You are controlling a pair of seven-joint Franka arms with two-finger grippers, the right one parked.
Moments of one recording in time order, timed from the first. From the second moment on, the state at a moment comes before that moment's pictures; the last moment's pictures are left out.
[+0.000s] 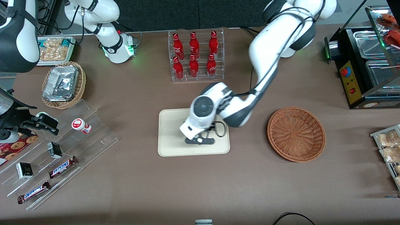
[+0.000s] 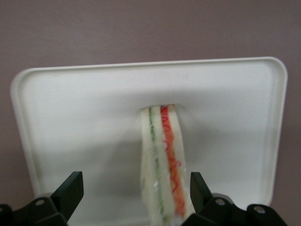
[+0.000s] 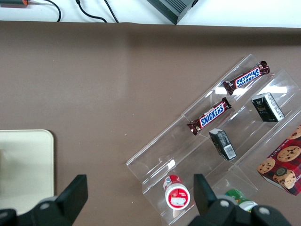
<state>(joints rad) -0.46 0.90 -0.39 -1.01 0.15 1.87 -0.74</state>
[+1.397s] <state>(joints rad) 0.31 0.03 -0.37 -1.72 0.00 1.62 0.11</state>
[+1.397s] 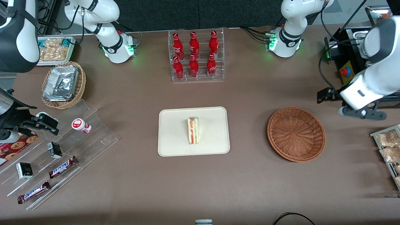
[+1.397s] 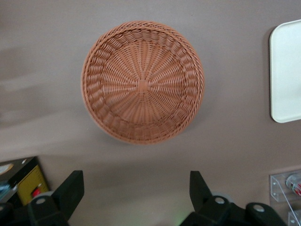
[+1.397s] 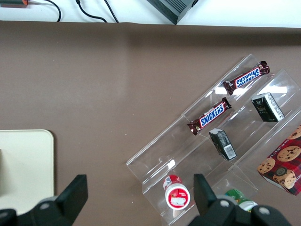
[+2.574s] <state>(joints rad) 0.23 0.01 -0.40 -1.48 0.06 1.46 -0.02</state>
